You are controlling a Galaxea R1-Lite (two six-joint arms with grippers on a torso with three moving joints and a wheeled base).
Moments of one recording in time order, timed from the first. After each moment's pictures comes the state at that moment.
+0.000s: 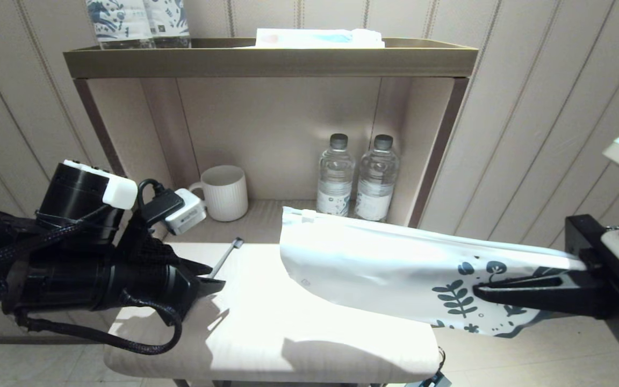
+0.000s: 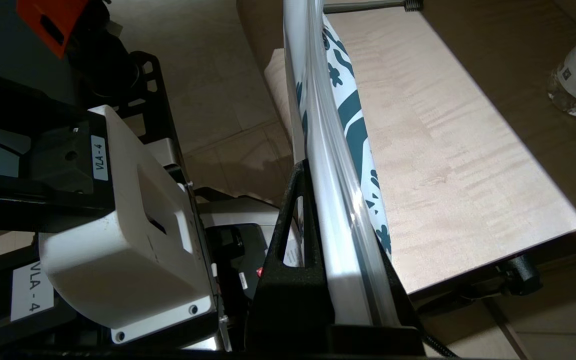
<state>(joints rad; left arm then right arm) -0.49 1.50 -0.86 0.04 -0.20 0.19 0.38 1.18 -0.99 0.26 0.77 -0.33</state>
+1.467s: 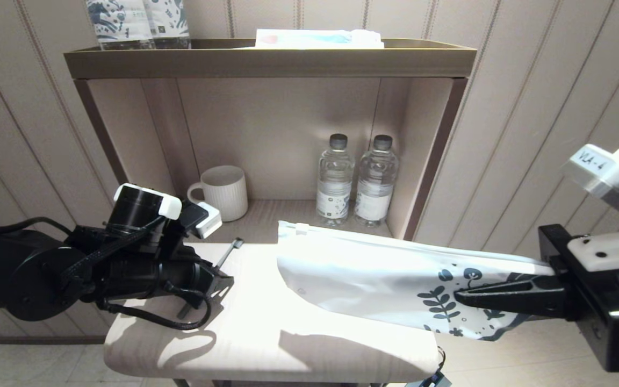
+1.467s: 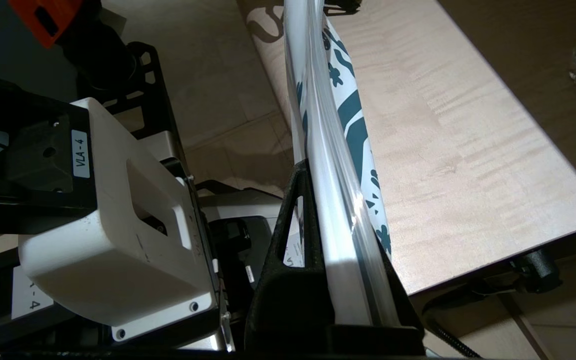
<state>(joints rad) -0.42 1.73 -0.84 -0.13 -0.08 0.20 0.38 1.23 -0.96 0.22 0.77 -0.33</state>
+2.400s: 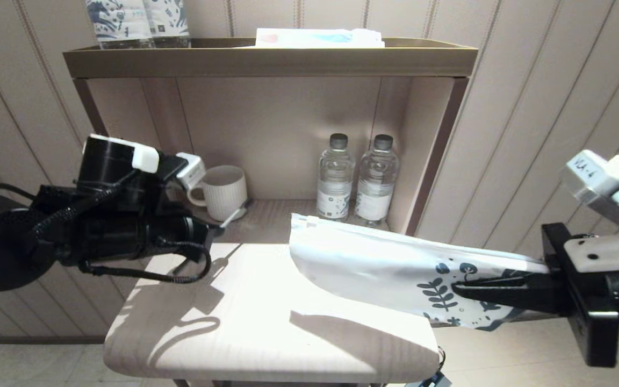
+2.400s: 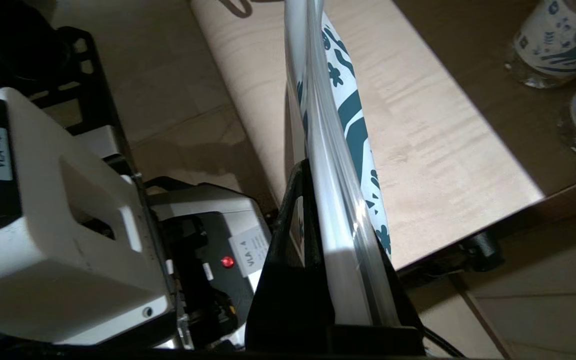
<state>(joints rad) -0.42 1.65 -1.00 -0.12 -0.10 0.06 0.41 1.22 -0.92 0.15 0.63 -0.35</state>
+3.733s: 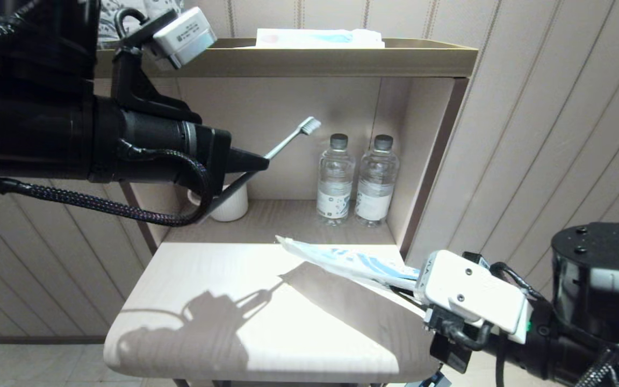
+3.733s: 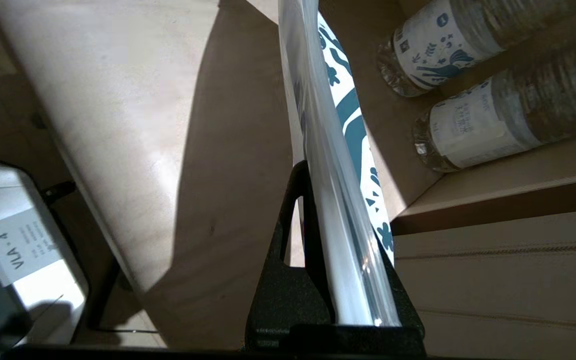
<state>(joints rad) -0.63 1.54 -1.45 0.28 -0.22 0.00 0.77 1.40 -0.59 -0.51 -0.13 -0.60</state>
